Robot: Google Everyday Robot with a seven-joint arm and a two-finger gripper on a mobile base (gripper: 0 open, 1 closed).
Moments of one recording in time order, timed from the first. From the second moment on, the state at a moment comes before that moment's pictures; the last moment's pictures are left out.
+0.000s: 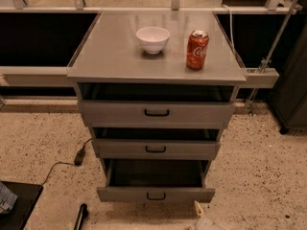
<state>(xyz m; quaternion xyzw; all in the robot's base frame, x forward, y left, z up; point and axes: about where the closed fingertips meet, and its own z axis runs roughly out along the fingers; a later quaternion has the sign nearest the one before) 0.476 -0.174 0.162 -0.34 0.77 0.22 0.49</state>
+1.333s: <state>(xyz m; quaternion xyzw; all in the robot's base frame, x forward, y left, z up) 0.579 -0.200 0.138 -0.34 0.80 0.20 0.44</state>
